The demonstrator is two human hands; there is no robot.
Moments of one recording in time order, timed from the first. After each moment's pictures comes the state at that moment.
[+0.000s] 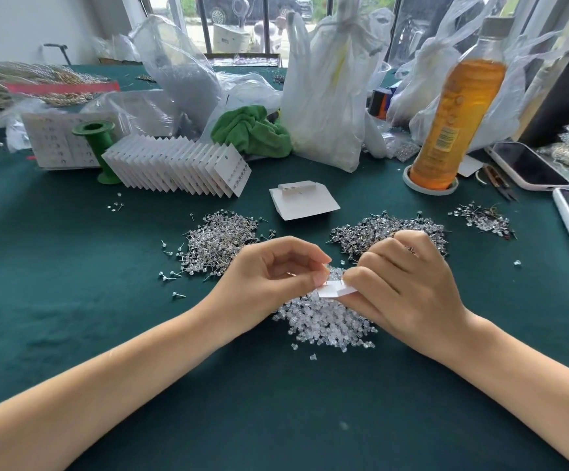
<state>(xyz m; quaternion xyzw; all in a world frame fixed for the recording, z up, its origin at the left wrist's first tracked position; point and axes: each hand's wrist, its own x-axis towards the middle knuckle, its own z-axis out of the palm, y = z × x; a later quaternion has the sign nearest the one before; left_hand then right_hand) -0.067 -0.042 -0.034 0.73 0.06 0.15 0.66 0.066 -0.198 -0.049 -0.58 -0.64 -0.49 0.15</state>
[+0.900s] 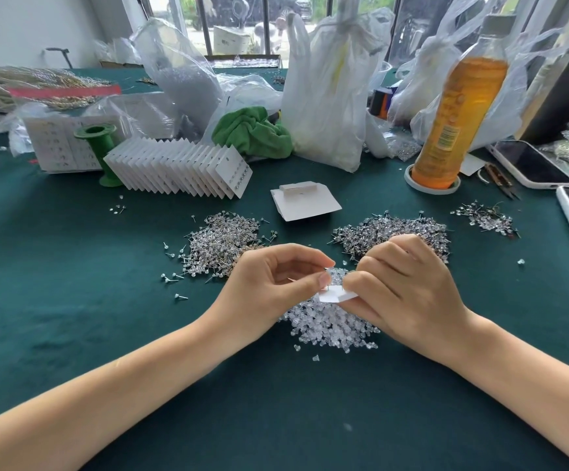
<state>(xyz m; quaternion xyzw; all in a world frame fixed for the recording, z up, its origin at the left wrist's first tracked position) -0.069 -0.047 -0.037 0.74 0.08 0.16 0.64 0.064 -0.197 -0.048 -0.57 -0.66 -0.47 0.16</state>
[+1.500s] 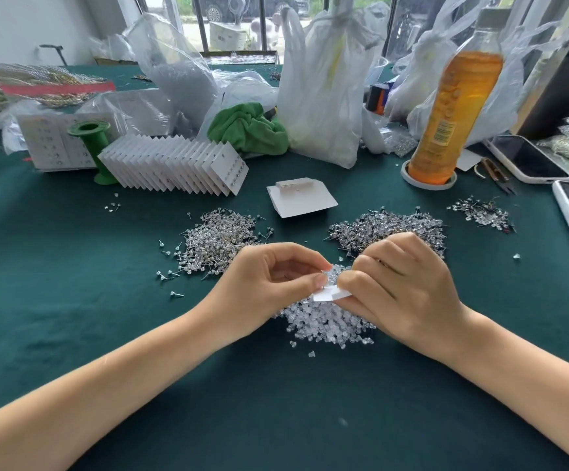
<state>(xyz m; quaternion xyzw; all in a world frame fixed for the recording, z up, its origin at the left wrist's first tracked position) -0.069 -0.047 -0.031 0.76 0.08 0.12 0.63 0.061 -0.198 -0.048 -0.56 -0.65 -0.49 0.16</state>
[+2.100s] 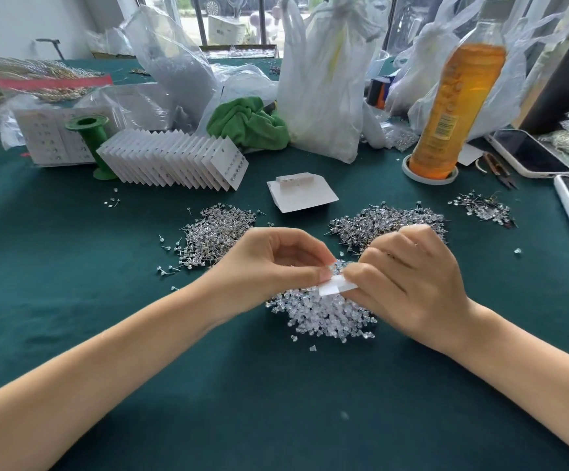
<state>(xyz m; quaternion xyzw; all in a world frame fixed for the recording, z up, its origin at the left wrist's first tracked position) -0.062 -0.039 -0.018 0.76 0.07 0.06 0.65 0.063 -0.200 -0.047 -0.56 -0.63 -0.51 0.17</state>
